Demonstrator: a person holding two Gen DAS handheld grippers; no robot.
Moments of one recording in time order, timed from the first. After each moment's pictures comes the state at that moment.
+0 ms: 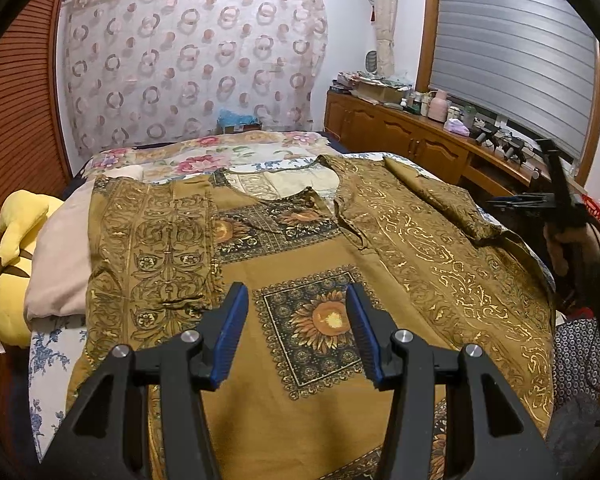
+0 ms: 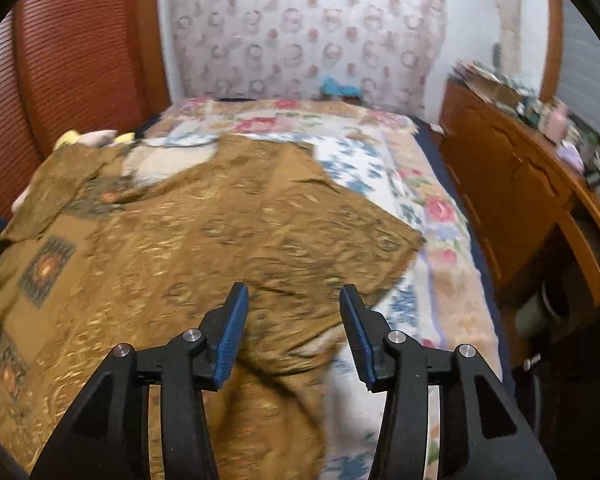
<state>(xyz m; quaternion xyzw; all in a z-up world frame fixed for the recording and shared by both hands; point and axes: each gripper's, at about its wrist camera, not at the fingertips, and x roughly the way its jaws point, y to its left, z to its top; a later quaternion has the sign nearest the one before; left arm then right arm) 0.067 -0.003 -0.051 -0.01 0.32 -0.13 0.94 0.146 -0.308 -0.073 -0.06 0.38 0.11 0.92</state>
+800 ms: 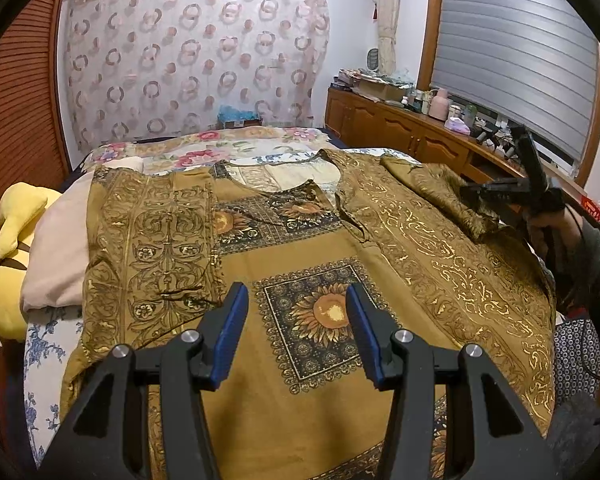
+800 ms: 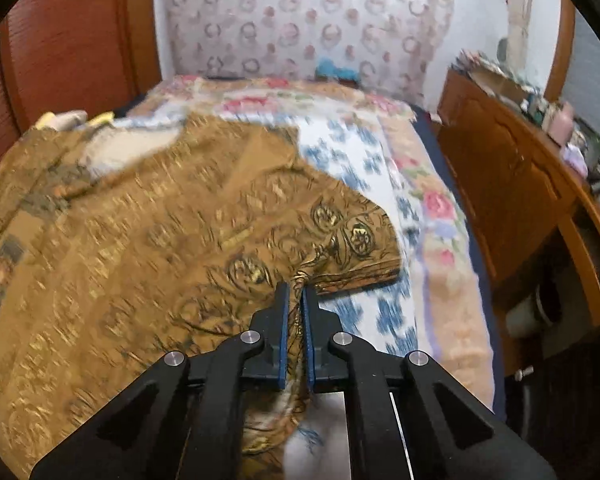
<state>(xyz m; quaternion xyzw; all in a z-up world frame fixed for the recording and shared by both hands) 0.064 -0.001 -0.057 -0.02 0.32 -0.13 0.94 0.185 -0.287 -0.073 -0.09 0.38 0.13 0.91</state>
